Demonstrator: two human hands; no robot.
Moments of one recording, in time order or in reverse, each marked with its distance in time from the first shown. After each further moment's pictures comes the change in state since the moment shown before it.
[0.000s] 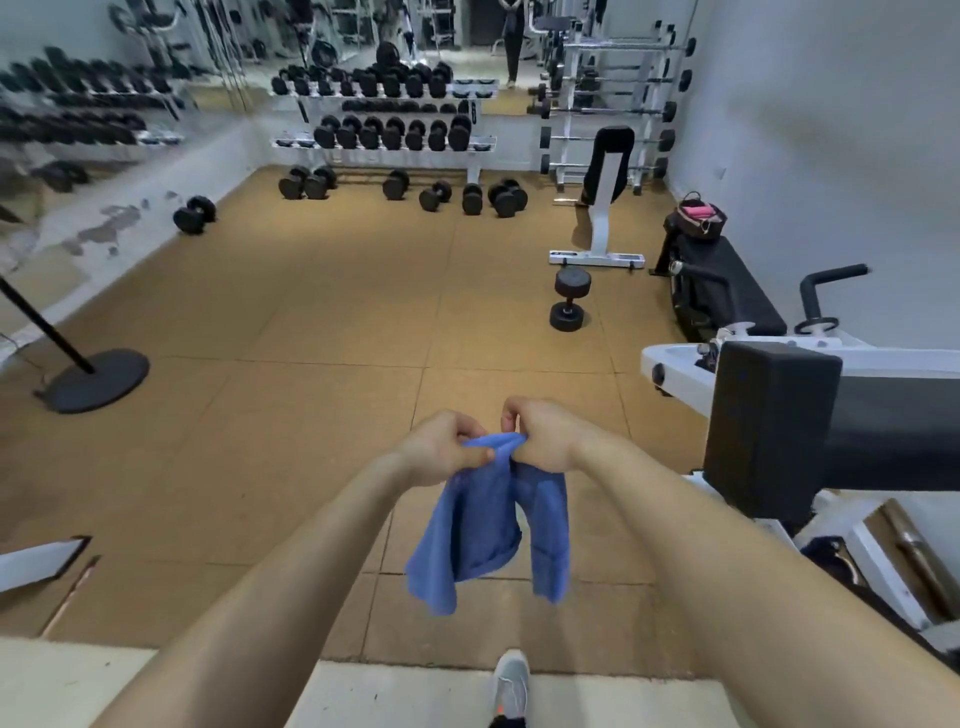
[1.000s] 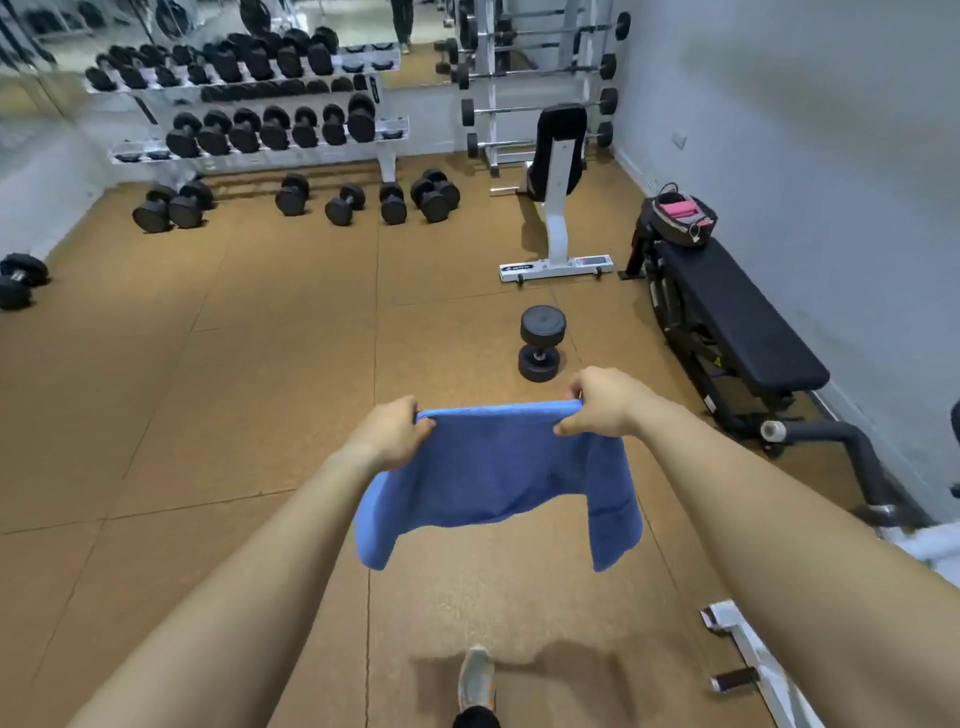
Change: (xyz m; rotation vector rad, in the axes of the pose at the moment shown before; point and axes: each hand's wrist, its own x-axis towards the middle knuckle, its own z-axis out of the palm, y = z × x) left_hand 0.698 -0.015 -0.292 0.392 0.079 -0.118; right_hand 0.567 0.250 -0.333 -0.067 0.075 0.388
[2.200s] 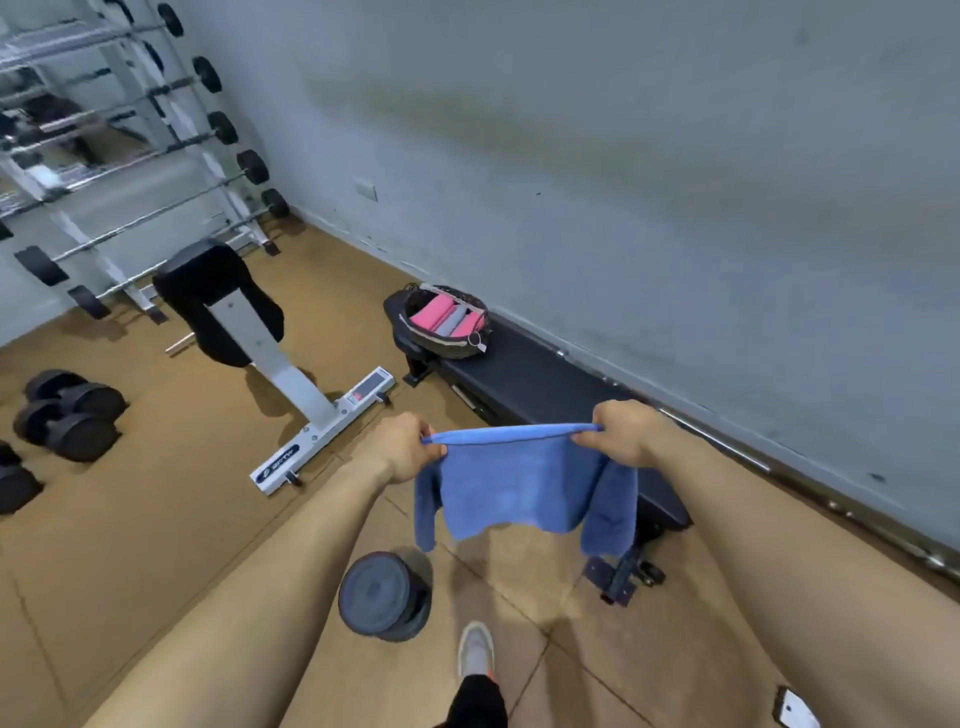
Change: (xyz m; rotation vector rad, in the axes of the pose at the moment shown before) left_hand 0.870 0.591 0.015 0.366 -0.417 0.645; right_hand 0.545 0.513 -0.350 0.284 0.146 0.733
